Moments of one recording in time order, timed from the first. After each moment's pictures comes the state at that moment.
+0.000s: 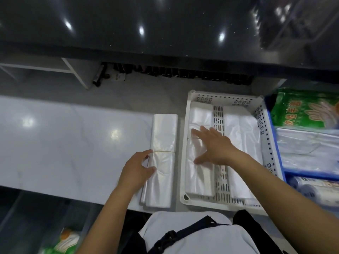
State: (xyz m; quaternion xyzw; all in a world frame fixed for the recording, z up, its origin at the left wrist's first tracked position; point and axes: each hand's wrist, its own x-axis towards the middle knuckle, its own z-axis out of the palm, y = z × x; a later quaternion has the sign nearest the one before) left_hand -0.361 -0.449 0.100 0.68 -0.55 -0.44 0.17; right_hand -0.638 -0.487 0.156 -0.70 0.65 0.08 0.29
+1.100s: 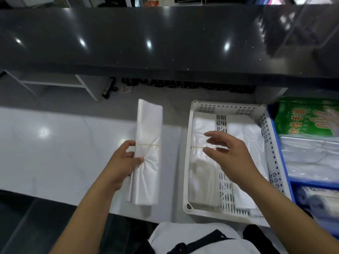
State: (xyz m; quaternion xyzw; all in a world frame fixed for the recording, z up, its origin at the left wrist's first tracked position) left_hand -0.341 -0.479 0.185 0.66 -0.42 -0.57 0.27; right_hand -0.635 -0.442 0.211 -0.52 0.63 -0.40 0.42
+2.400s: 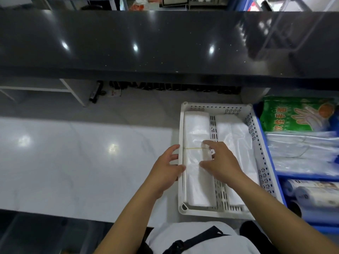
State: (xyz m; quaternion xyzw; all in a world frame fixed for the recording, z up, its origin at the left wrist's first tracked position) left_hand -0.453 -0.461 0.173 0.58 -0.46 -0.63 0.20; right_hand -0.643 -0.448 0.160 -0.52 0.75 -0.21 0.35
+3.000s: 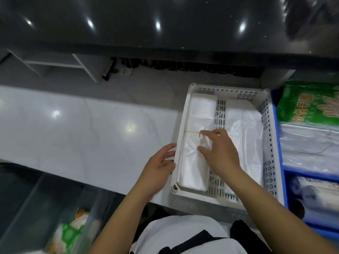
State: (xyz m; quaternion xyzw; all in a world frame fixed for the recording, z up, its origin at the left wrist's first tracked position) left_hand -0.448 -0.401 0.171 0.61 -0.47 -0.59 0.24; right_hand -0.647 -0.438 0.142 -0.59 0.70 -0.22 0.32
